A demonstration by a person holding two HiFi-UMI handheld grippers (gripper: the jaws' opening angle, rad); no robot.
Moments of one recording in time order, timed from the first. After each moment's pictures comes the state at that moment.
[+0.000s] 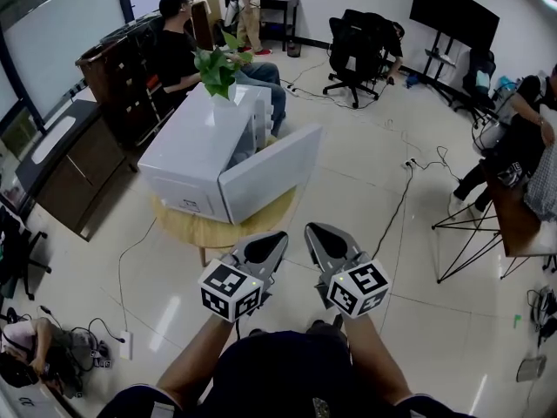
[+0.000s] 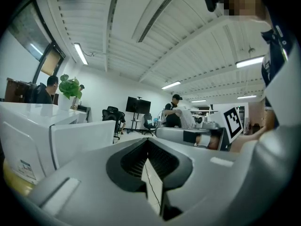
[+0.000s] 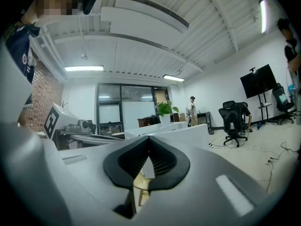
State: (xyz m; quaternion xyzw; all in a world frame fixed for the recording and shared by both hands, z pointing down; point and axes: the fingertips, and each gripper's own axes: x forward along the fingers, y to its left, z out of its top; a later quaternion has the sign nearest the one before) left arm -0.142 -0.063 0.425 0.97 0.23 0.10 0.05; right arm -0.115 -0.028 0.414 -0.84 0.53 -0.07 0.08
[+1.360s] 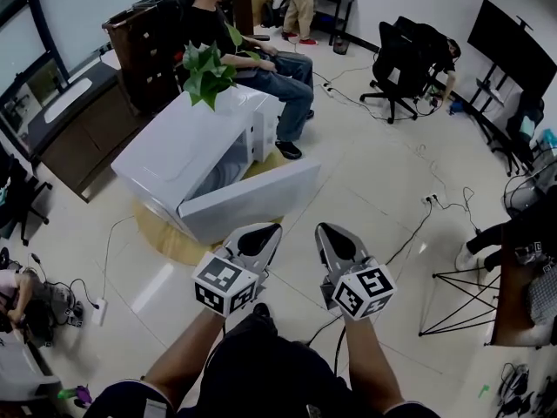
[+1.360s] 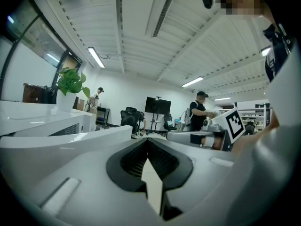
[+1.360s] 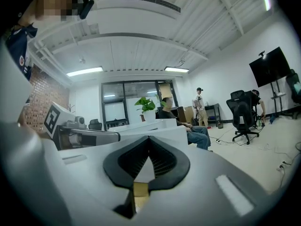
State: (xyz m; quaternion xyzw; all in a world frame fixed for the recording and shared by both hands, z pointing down) left arm 0.035 -0.073 0.441 0.99 0.10 0.10 0.06; right arm 0.084 -0.012 0.445 -0.80 0.59 -0.11 0.08
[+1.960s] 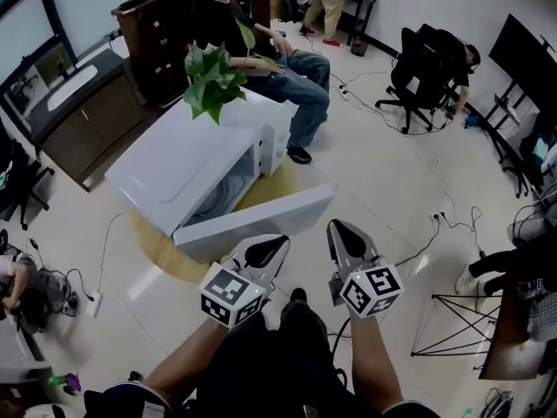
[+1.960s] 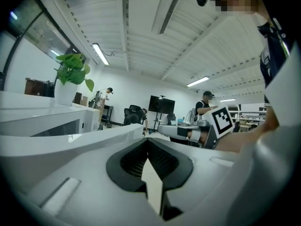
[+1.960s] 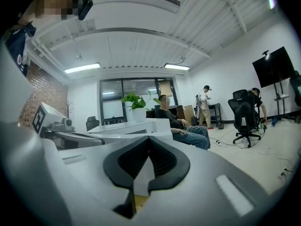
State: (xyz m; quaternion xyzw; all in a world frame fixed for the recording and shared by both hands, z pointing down) left arm 0.088 -0.106 0.462 0.99 0.08 0.11 0.08; right arm 0.171 -0.060 0.459 -0.80 0.59 -0.11 0.06
